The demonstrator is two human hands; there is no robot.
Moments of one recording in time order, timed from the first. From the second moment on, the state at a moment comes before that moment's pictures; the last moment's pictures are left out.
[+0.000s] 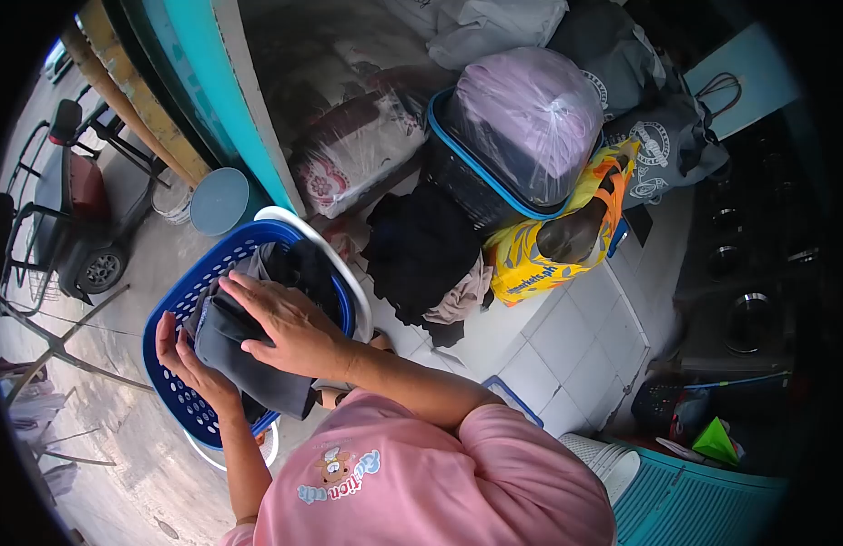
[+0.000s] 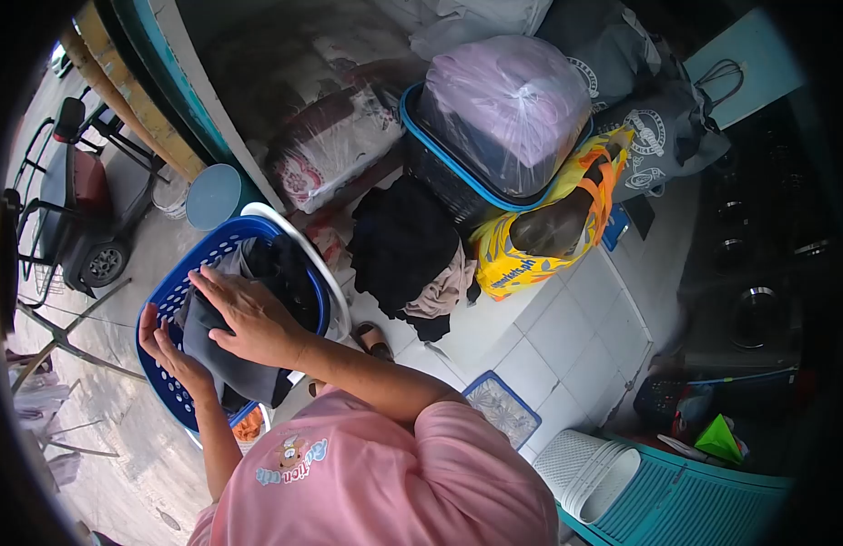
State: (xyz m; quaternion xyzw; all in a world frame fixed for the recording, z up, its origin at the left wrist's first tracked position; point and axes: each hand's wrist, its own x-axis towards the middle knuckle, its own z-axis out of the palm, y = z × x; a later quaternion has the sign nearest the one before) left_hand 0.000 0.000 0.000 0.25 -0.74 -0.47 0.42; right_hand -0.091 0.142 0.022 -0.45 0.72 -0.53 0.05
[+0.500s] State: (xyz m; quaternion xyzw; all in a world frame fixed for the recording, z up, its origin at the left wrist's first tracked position) left_hand -0.243 0.168 -0.143 0.30 -0.62 -0.71 -0.15; right_hand -0.085 0.461 -0.262 0.52 0.52 -0.67 0.09
